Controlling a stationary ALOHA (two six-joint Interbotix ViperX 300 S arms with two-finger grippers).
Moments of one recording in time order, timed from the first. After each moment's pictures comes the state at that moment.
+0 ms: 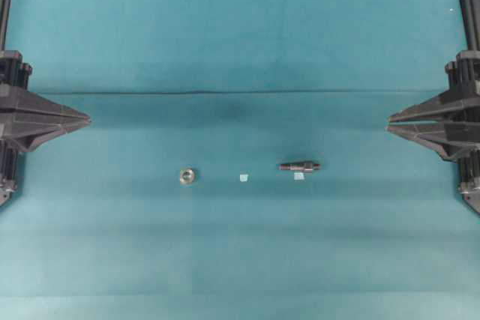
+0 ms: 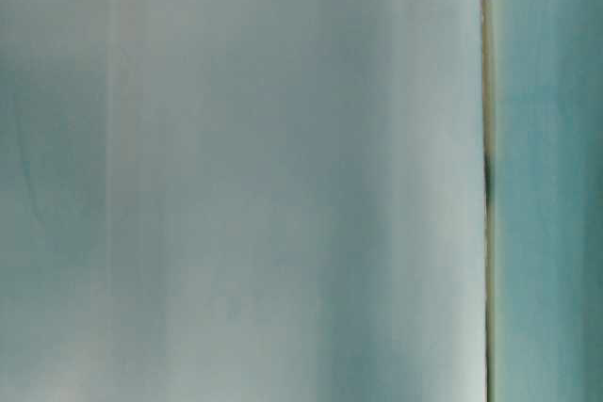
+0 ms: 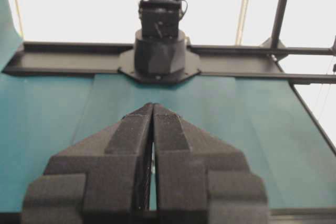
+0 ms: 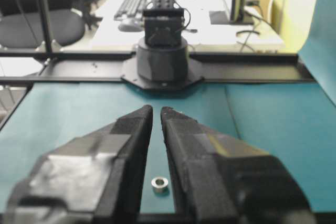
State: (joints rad) left arm 0.00 -0.97 1.18 0.00 -0.29 0.00; right arm 0.00 -0.97 1.18 0.00 -0.29 0.01
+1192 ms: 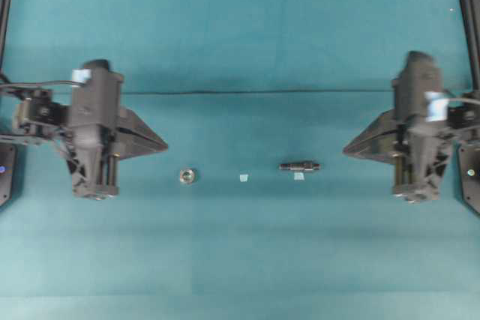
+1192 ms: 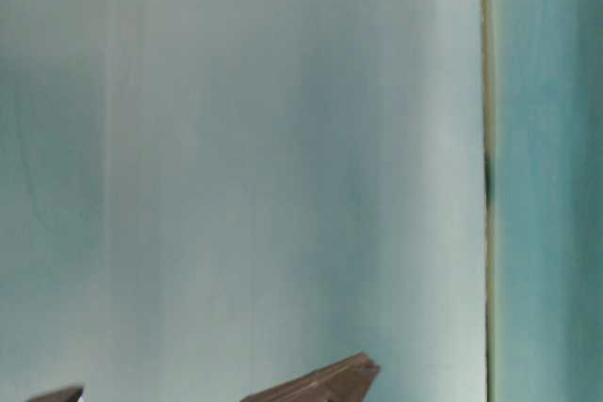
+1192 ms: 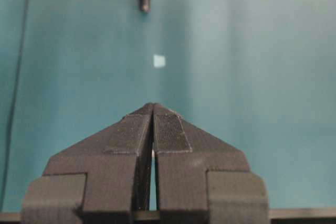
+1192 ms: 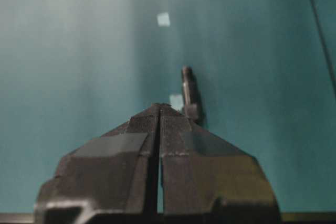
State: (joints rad) left arm 0.00 -0.42 0.77 0.01 0.34 -0.01; right arm -0.01 -0.56 0.90 0.03 0.44 0.12
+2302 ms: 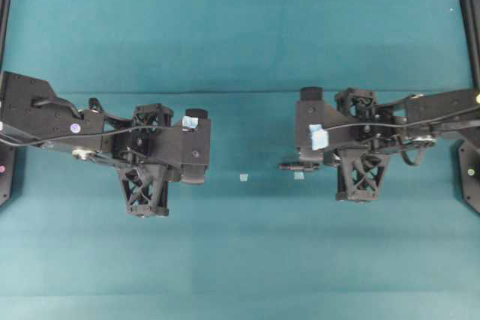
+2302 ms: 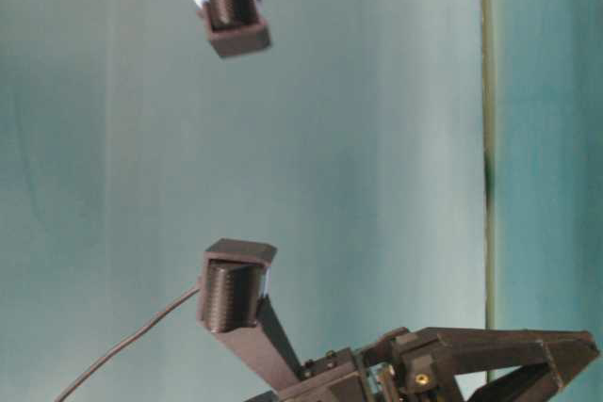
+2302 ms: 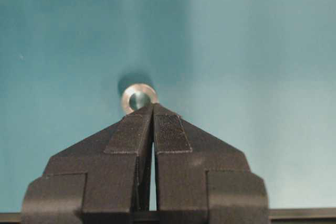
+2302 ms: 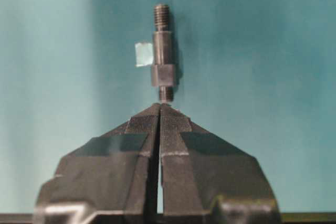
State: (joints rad) left arm -0.03 -0.05 0.61 0.02 0.52 -0.02; right arm -0.02 -0.16 0.71 -0.02 0.62 0.04
